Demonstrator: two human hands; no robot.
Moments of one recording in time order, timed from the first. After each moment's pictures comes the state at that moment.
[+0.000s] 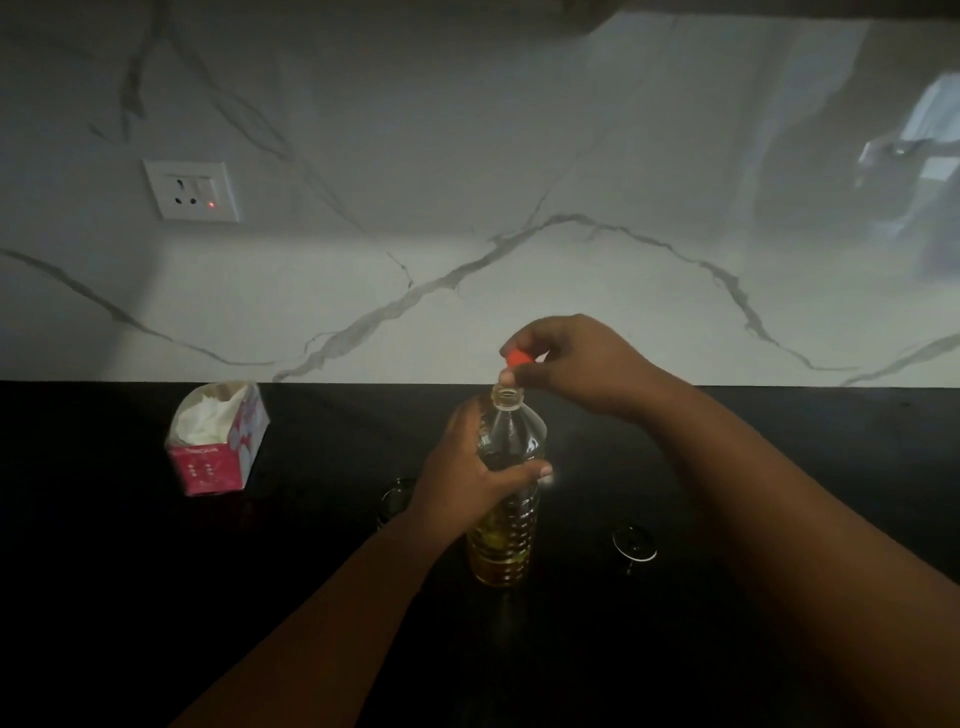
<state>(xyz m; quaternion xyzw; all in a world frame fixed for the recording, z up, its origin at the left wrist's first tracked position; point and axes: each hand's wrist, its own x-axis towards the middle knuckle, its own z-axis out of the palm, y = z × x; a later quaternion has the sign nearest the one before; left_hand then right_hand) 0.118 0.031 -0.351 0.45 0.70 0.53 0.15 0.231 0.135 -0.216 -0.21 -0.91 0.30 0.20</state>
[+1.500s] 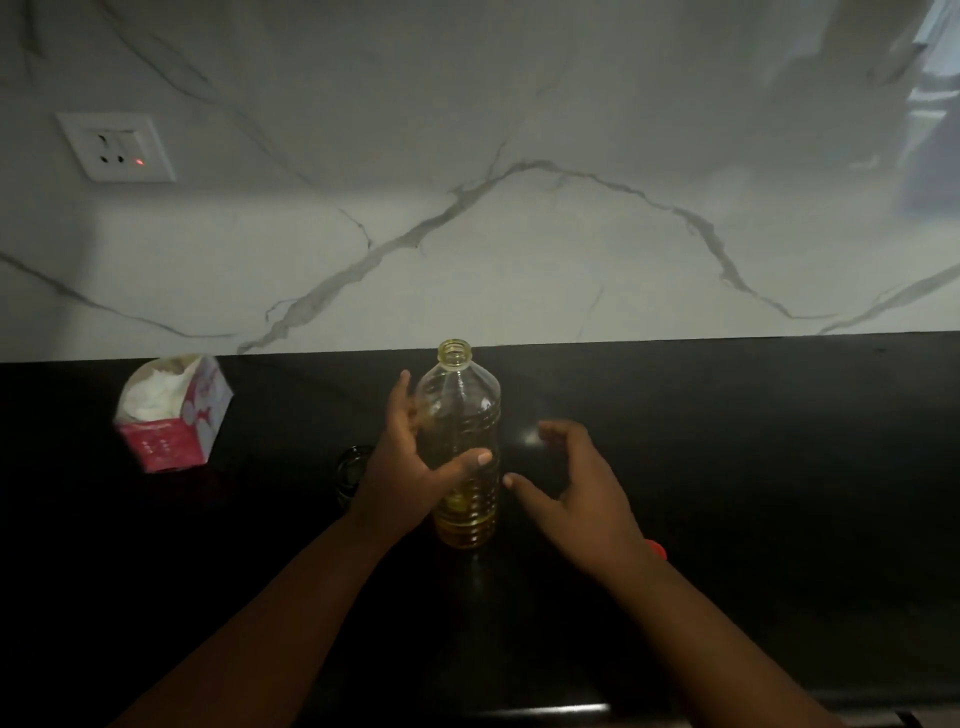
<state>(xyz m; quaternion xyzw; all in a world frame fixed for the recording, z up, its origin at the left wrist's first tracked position) 0.116 0.021 -0.398 0.44 0.68 0.57 0.13 0.306 0.117 -0.383 -0.30 -0.83 0.36 0.31</state>
